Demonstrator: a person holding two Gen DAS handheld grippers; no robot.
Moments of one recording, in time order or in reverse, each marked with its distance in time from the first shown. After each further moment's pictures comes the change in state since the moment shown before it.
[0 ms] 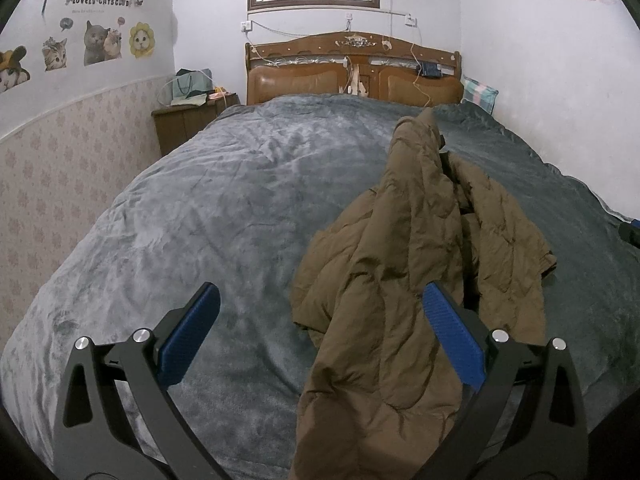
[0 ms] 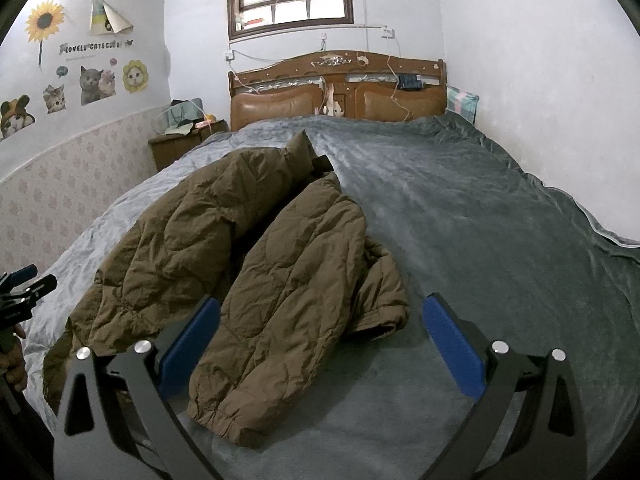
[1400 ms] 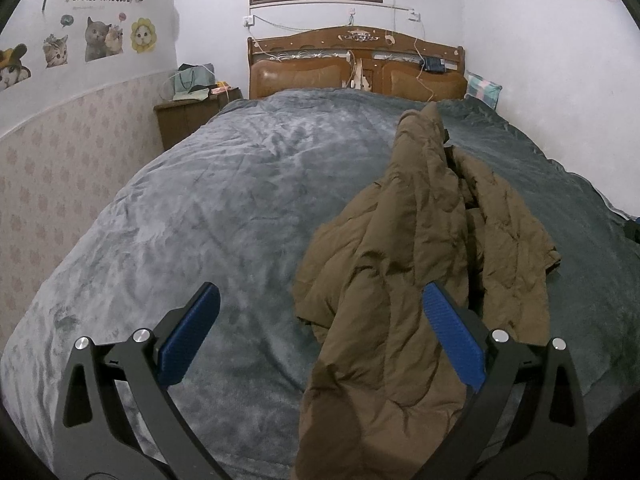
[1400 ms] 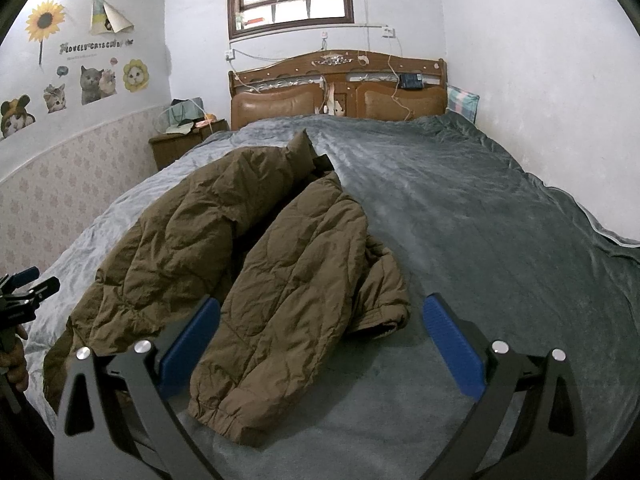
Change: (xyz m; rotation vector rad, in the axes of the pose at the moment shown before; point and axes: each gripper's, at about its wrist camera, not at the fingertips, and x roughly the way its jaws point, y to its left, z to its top) left arm 0.005 0.001 -0.004 -0.006 0.019 0.010; right arm 0.001 0.004 -0.003 0.010 -0.004 0.008
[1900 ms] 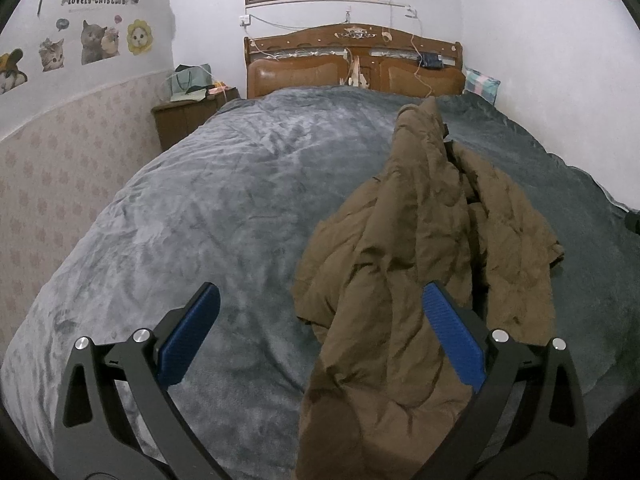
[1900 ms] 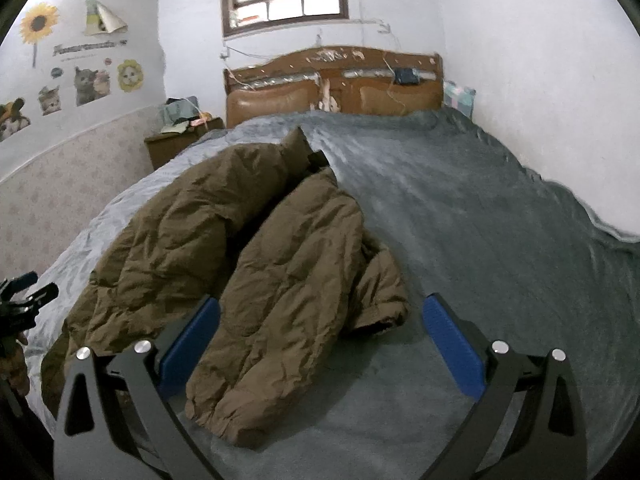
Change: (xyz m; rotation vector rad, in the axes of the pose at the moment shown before) left arm 0.010 -0.001 -0.001 0.013 0.004 0.001; right arm 0.007 -0.004 -0.001 0.054 0.034 0.003
